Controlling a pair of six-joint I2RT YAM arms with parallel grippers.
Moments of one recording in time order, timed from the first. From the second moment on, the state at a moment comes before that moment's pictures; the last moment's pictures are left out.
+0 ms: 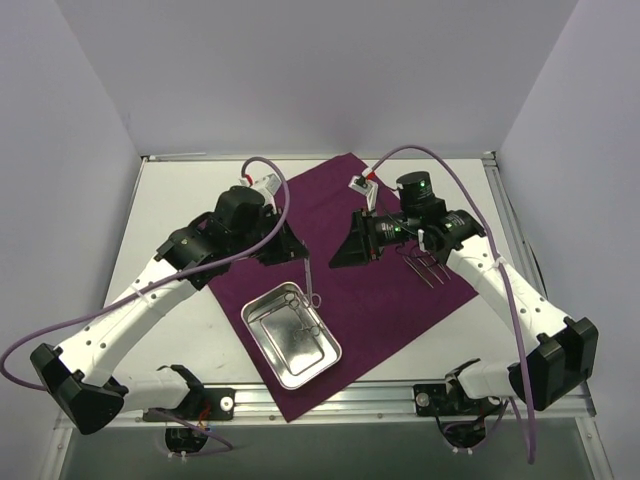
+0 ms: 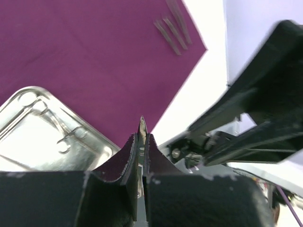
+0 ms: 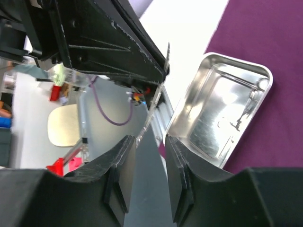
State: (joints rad) left arm -0.73 1.24 1.35 -0.75 0.09 -0.82; right arm 0.49 1.32 1.22 -0.53 -0.98 0.33
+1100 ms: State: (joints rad) left arm -0.69 1.20 1.40 -0.57 0.28 -0.86; right arm 0.56 1.35 1.24 -0.34 -1.03 0.47
